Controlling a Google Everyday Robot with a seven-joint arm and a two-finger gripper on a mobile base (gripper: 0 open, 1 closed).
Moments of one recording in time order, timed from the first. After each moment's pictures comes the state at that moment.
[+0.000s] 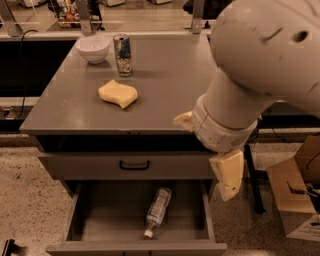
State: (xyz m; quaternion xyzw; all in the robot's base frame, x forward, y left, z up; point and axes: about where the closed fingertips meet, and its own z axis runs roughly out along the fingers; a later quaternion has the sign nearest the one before) arm 0.404 -0.087 0.877 -0.84 0.53 -0.03 0.11
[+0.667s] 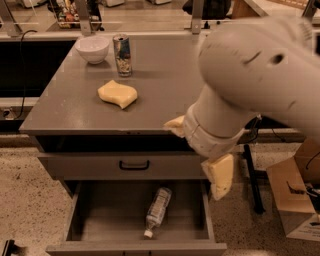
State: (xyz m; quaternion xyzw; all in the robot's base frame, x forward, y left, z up) arm 0.412 -0.071 0.855 -0.87 0.47 -0.05 0.12
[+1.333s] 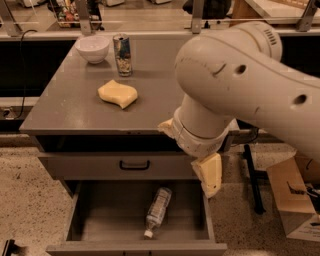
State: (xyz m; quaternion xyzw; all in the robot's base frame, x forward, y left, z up) arm 0.424 -0.059 0.839 -0.87 0.48 -0.06 0.10
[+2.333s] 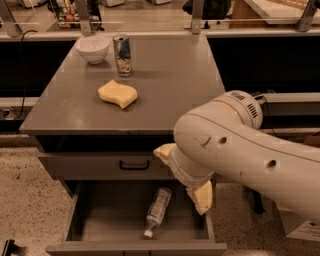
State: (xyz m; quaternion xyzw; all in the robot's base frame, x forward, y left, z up) arm 0.423 -0.050 0.758 -0.88 0.44 -0.09 0.13
